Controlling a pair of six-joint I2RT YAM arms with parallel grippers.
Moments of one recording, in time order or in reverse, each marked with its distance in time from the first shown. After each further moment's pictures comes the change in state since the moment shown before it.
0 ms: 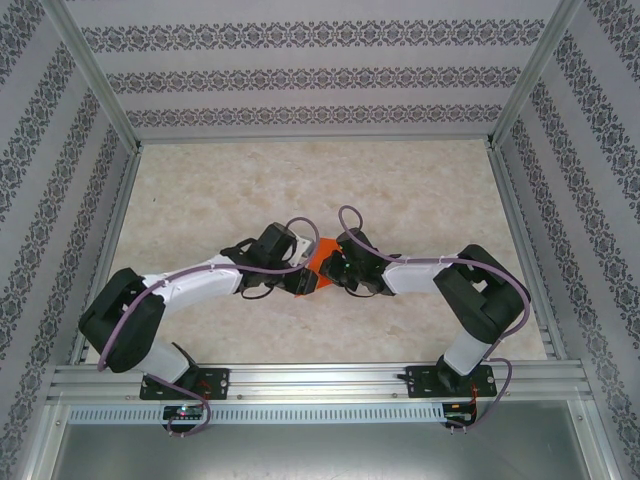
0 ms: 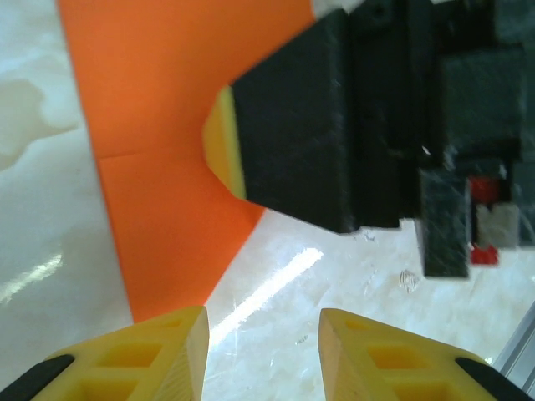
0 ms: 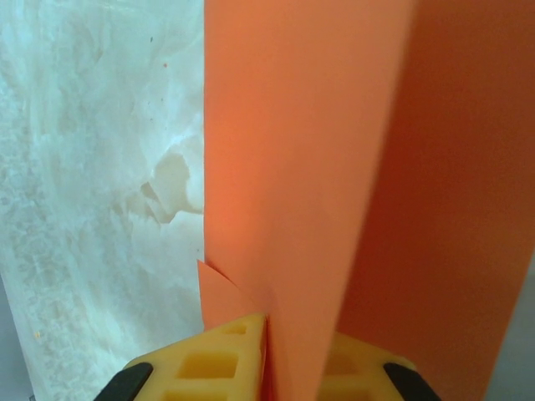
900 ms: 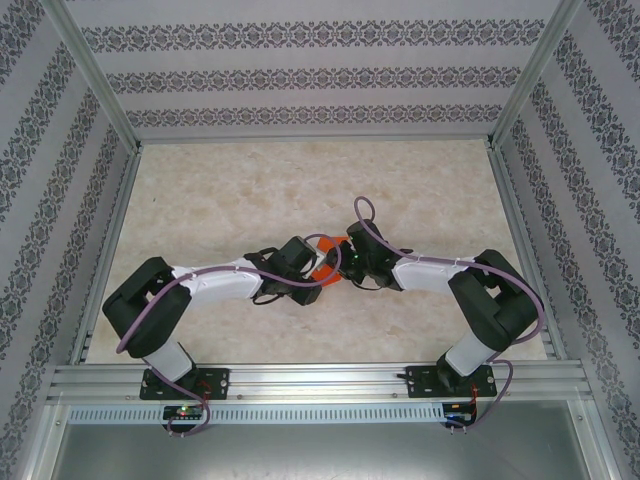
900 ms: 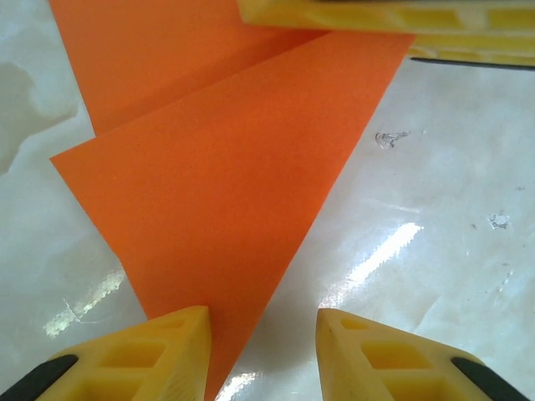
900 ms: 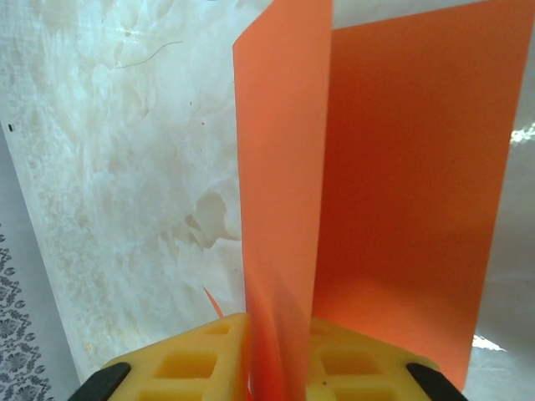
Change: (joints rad) left arm -0.100 0.131 0.037 -0.019 -0.234 0.103; right arm -0.063 -0.072 0.005 -0.041 -0.050 0.031
